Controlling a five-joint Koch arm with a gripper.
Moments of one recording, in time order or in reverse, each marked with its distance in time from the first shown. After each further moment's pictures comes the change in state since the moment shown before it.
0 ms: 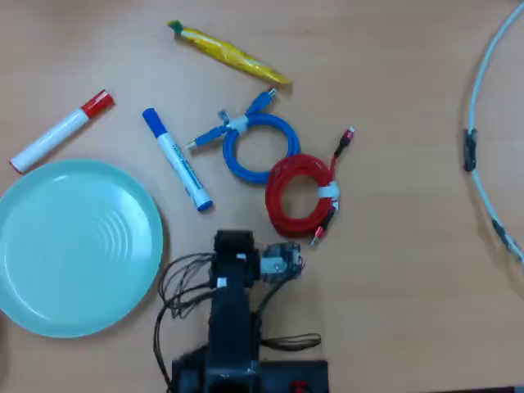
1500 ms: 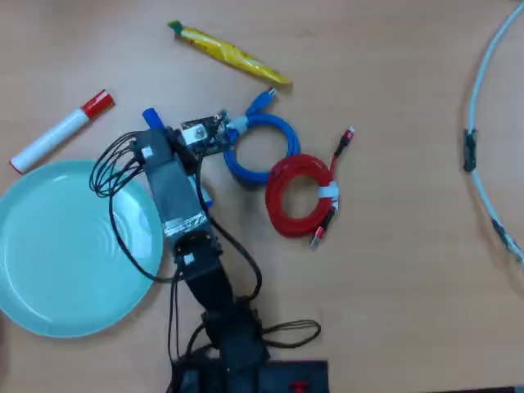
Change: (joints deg) arm -22.9 -63.0 -84.4 50.2 70.7
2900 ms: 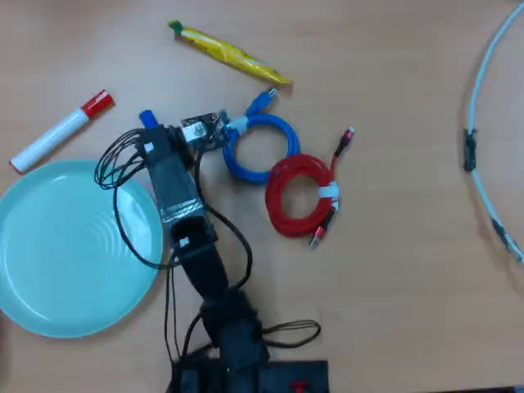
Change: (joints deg) arm 0.3 -9.5 -0.7 -13.4 2.5
